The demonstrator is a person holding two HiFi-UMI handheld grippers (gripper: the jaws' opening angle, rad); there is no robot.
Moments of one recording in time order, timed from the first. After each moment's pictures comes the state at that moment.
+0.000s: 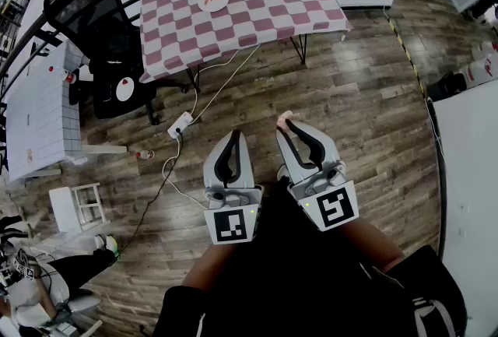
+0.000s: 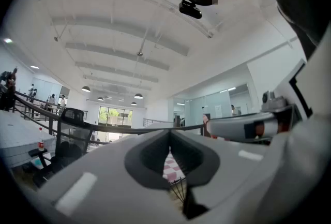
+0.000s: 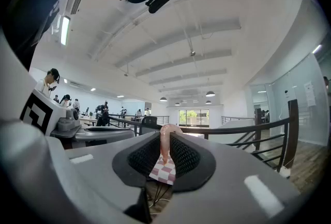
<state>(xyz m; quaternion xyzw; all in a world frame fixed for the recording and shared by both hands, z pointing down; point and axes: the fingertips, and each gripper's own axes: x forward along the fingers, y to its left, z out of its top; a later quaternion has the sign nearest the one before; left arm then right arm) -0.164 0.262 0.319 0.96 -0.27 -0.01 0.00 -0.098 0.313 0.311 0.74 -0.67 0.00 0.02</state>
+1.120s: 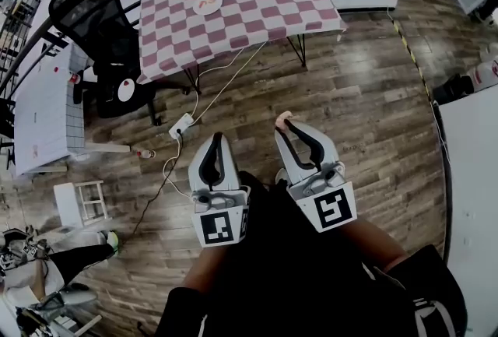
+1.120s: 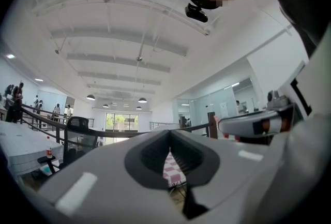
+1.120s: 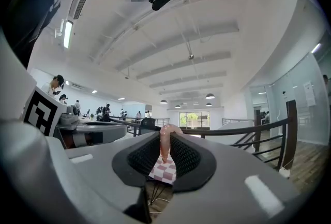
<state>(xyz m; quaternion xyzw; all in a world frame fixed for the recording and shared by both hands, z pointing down) -0.148 0.300 0.311 0.95 -0.31 -0.03 -0.04 -0.056 0.371 0.318 0.74 -0.67 -0.01 0.02</state>
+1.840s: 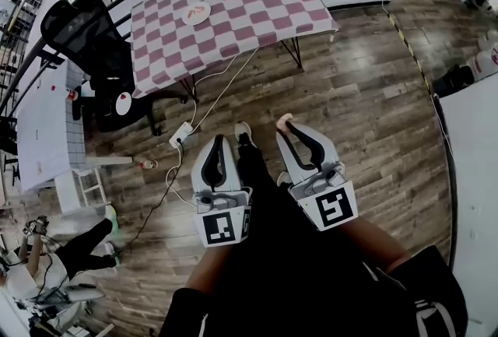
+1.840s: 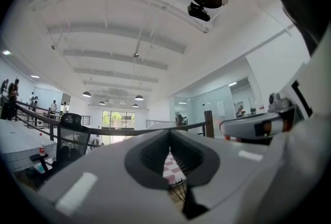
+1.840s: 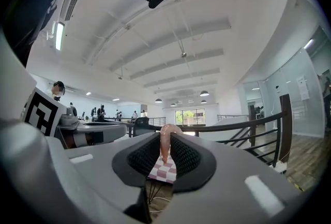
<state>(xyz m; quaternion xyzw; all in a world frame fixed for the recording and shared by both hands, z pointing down) -0.098 0.297 0.320 0.96 -0.29 -0.02 -0.04 -0.008 0.373 0.332 0.76 -0.65 0.01 -0.01</state>
